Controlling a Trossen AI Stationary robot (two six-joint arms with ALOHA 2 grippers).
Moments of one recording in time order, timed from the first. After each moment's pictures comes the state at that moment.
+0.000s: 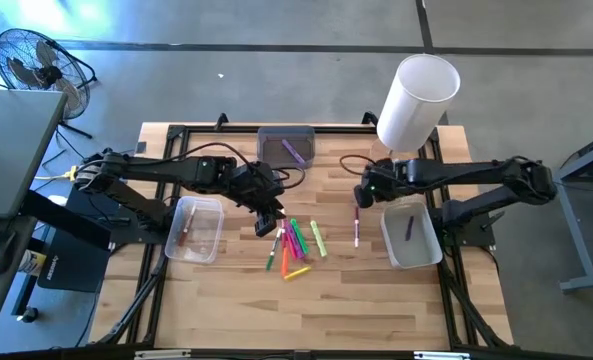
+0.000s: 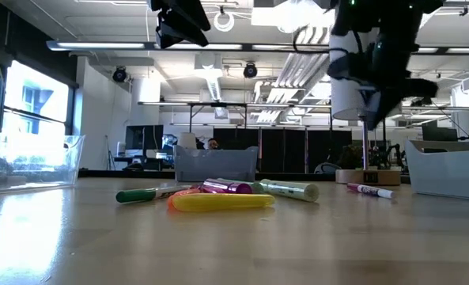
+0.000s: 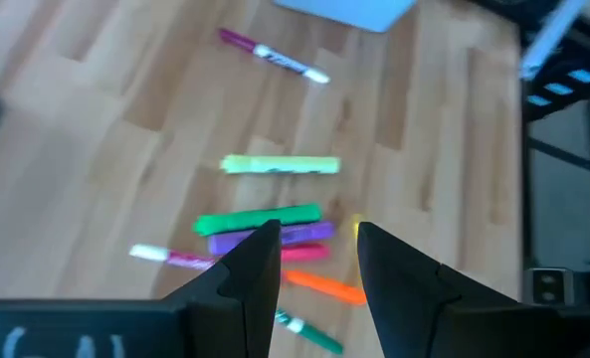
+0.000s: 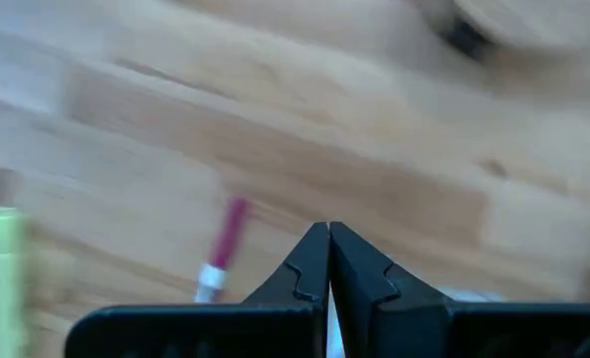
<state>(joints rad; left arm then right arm) -0.02 1.42 1.33 -0.70 0.06 -0.37 -0.14 1.25 0.89 -0.92 0.24 1.11</state>
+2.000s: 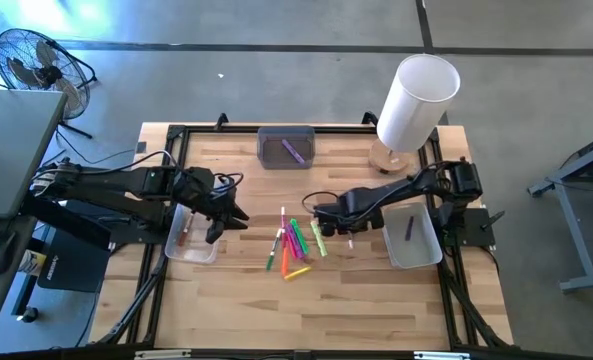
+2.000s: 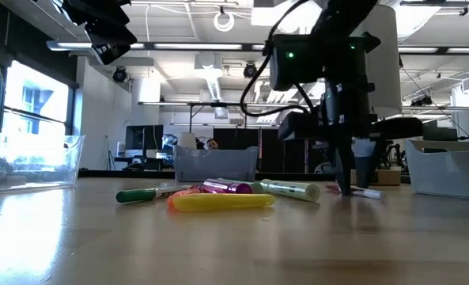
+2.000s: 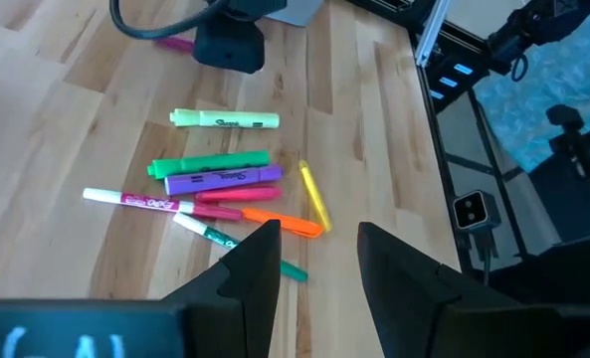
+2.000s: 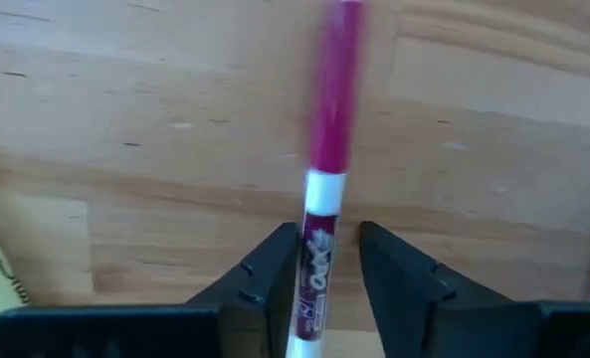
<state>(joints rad) -0.04 0.89 0.78 -0.45 0.21 -0.36 0.03 1.86 1.12 -0.83 0.01 1.48</state>
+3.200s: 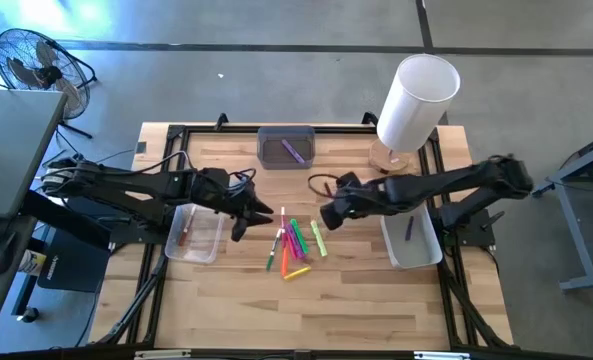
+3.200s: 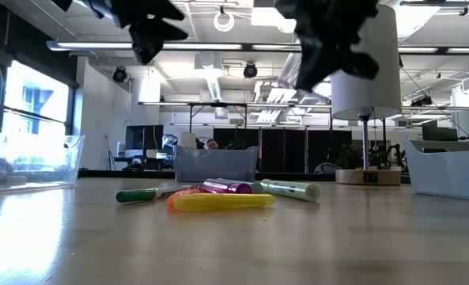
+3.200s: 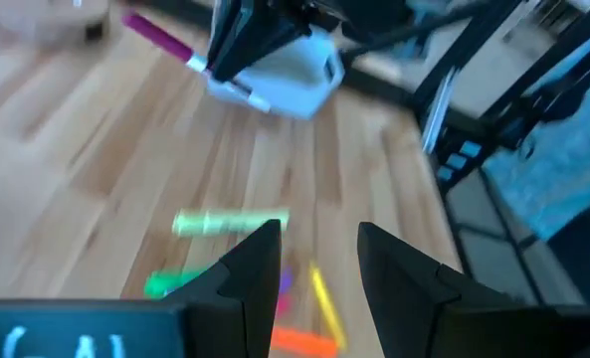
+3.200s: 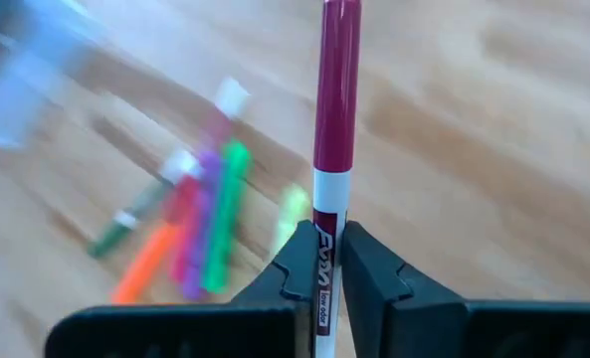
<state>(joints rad) -0.04 1.08 0.78 -0.08 0.12 -0.37 0.10 1.46 1.14 -0.68 0.31 1.07</state>
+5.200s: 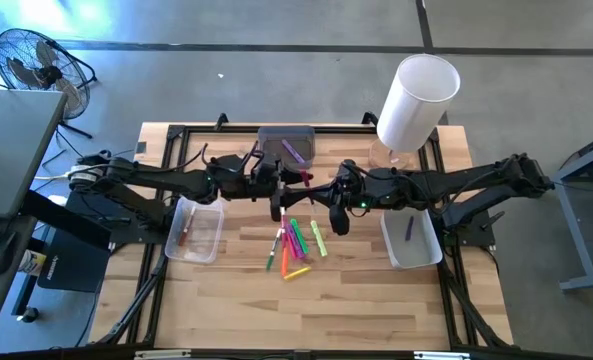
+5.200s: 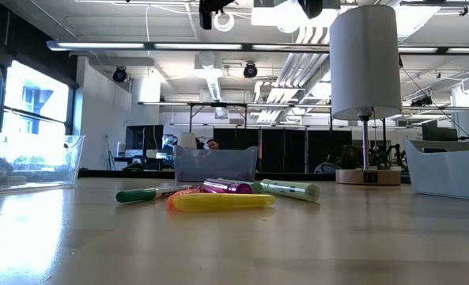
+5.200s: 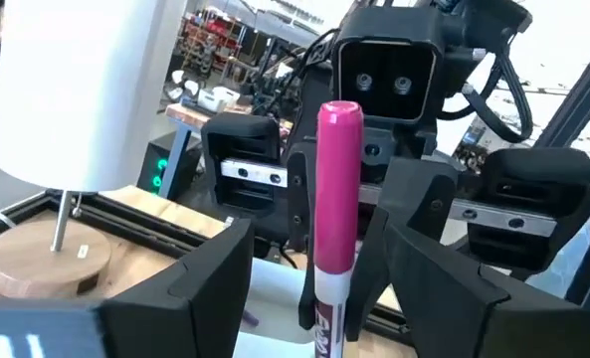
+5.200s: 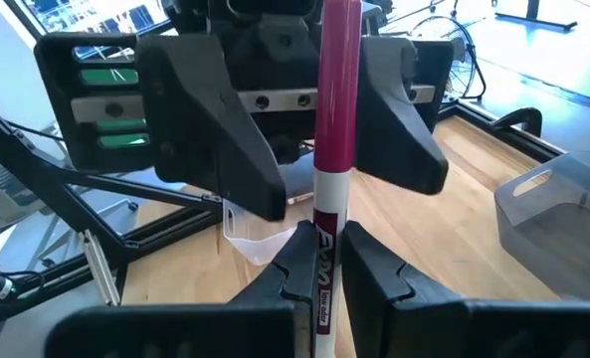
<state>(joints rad) -0.01 1.38 0.99 0.51 -0.06 -0.39 0.14 1.32 1.15 -0.09 0.29 0.45</state>
